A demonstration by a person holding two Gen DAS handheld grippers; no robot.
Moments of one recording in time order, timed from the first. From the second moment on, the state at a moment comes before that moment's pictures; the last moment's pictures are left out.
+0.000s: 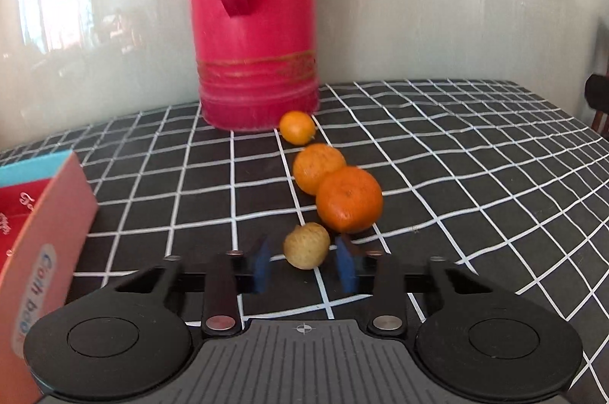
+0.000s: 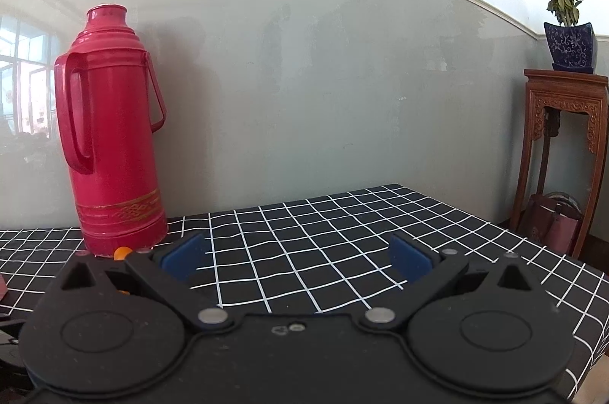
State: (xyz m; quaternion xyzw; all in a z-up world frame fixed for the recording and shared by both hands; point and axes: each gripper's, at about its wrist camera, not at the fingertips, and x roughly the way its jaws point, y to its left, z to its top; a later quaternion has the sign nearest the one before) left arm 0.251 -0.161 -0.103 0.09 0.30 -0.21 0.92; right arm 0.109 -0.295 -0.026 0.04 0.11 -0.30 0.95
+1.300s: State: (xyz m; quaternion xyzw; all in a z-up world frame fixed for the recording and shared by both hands) left arm 0.228 0.054 -0.070 -0.01 0.27 0.18 0.95; right arm 0.140 -0.222 -0.029 0.02 0.12 -0.22 0.97
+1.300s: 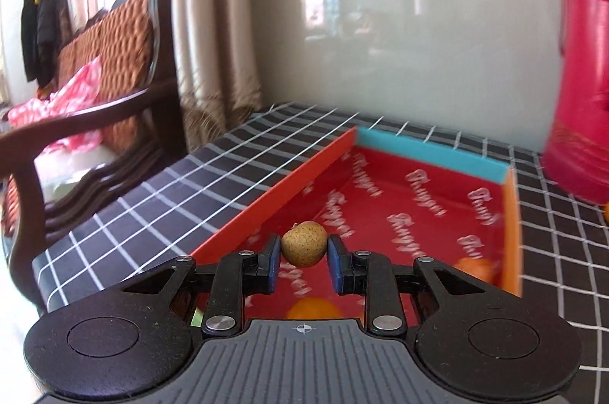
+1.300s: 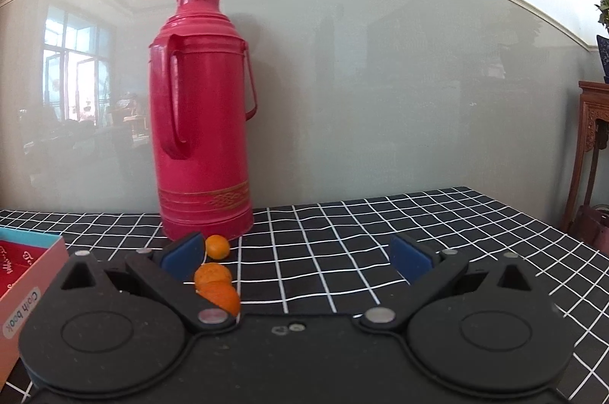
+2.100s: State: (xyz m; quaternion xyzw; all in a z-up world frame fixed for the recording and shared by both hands) left arm 0.218 0.053 -0.061 -0.04 0.27 0.16 0.95; right arm 0.145 -0.214 -0.031 0.01 0.13 -0.21 0.97
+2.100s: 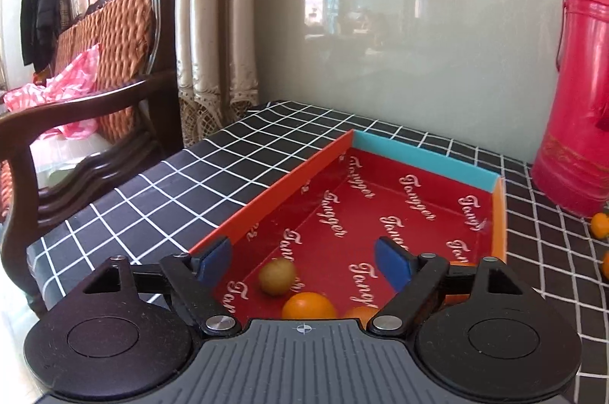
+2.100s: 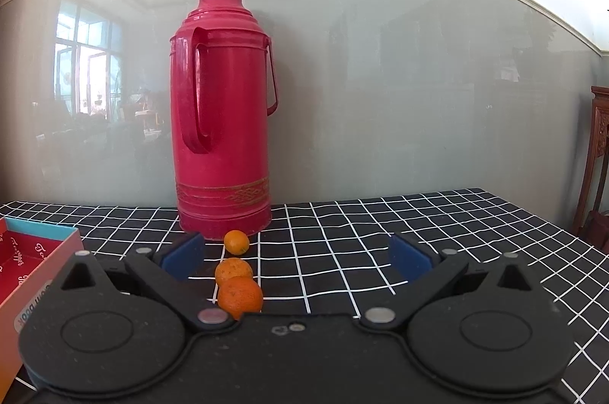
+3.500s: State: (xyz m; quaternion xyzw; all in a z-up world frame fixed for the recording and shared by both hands) left arm 0.168 0.075 -0.055 -0.03 0.24 0.19 0.95; right arm 0.224 -0.227 -0.073 0.07 0.27 -0.16 0.95
